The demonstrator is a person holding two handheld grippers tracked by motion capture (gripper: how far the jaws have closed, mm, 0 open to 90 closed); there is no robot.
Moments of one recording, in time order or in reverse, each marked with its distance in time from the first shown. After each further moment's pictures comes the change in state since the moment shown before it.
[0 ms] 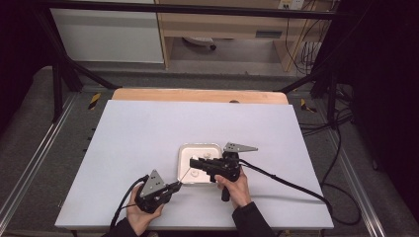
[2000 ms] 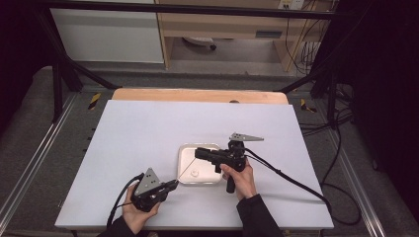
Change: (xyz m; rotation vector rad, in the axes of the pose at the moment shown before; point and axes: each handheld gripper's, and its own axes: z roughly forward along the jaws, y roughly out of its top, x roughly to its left) left arm 0.006 0.003 -0.009 -0.013 0.001 -0.013; right arm -0.007 0.027 -0.010 0.000 -0.031 0.046
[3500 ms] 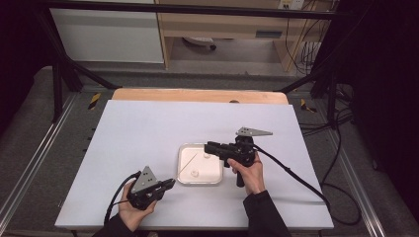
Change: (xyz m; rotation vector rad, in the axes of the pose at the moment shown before) left arm 0.008 0.002 -0.006 0.022 -0.003 0.021; right arm -0.001 0.021 -0.019 0.031 -0.127 -0.095
